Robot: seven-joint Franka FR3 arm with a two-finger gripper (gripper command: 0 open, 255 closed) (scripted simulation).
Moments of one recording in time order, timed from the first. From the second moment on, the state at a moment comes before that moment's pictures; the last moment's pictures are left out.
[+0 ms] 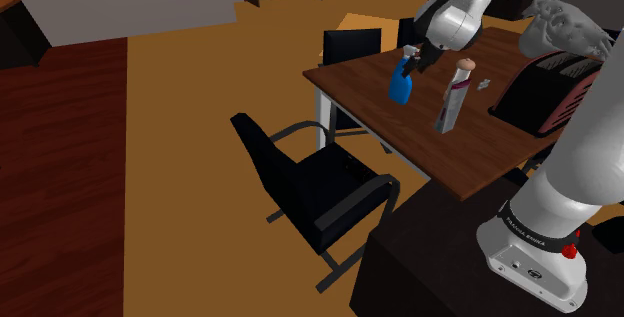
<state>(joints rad) -0.05 0.15 -0.46 -2.27 0.64 2.78 -0.89</state>
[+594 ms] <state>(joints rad) -0.09 0.27 -0.40 -2.19 0.80 2.81 -1.01</state>
